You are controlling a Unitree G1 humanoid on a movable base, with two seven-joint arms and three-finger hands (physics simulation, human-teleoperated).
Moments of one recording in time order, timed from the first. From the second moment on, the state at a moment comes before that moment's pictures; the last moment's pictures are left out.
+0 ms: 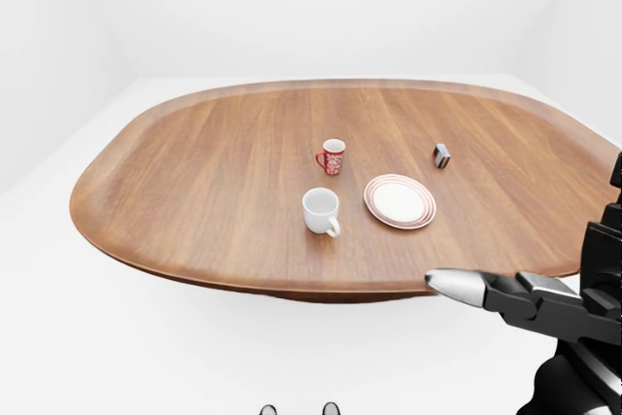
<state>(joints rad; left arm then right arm) -0.08 0.26 0.62 -0.83 -0.52 0.09 0.21 0.06 -0.12 -0.67 -1.03 0.29 0.09 0.14</state>
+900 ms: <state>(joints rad) -0.08 0.25 0.61 -0.83 -0.50 0.09 0.21 0.06 -0.11 -0.64 -1.02 0.27 0.09 0.15</state>
